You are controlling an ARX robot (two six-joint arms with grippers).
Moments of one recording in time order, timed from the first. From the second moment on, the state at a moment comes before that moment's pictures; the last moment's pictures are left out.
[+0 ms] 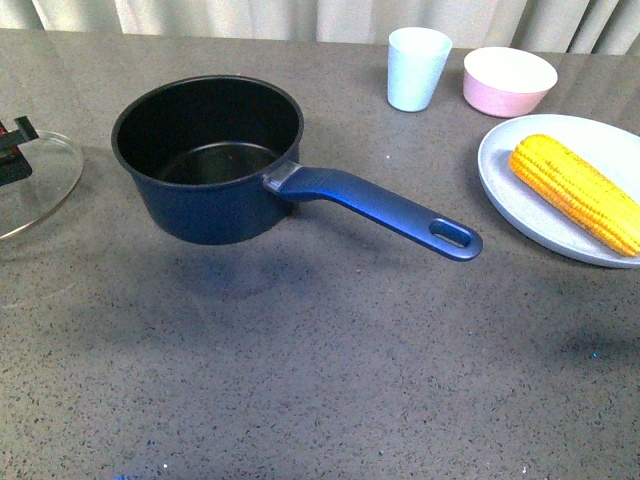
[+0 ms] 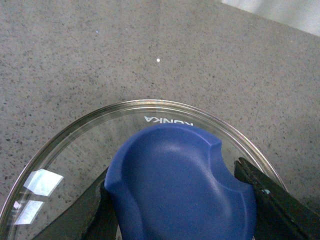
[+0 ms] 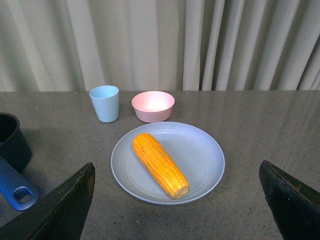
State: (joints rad) left arm 0.04 2.11 0.68 1.08 -0.18 -0.27; right arm 0.00 0.01 0.02 0.00 0.00 0.00
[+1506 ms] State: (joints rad) left arm -0.10 2.02 0.50 1.18 -0.26 -0.32; right arm 0.00 0.01 0.02 0.00 0.00 0.00
